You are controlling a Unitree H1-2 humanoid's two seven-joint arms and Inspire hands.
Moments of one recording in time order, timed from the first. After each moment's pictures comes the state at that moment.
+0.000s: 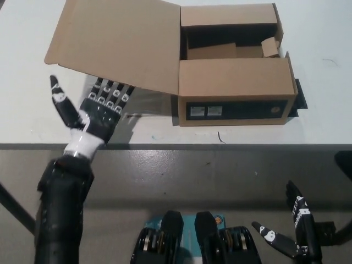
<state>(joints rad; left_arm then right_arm) -0.63 0.06 0.33 0.53 -0.97 0.29 -0.19 -0.01 -0.04 0.03 0.36 -0.05 -0.42 -0.12</state>
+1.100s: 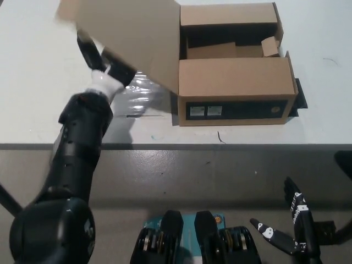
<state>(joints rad) -1.05 0.09 0.39 1.06 -0.79 0.15 -0.27 -0.02 -0.04 0.04 0.36 -0.06 -0.42 -0.13</state>
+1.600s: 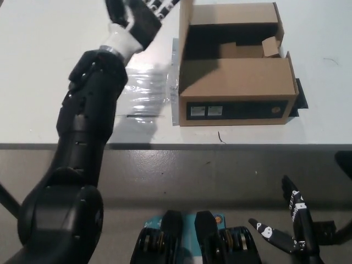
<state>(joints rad) -1.12 0.06 0.22 0.89 -0.64 0.17 -0.26 -0.03 -0.07 0.07 0.36 -0.07 -0.42 -0.13</state>
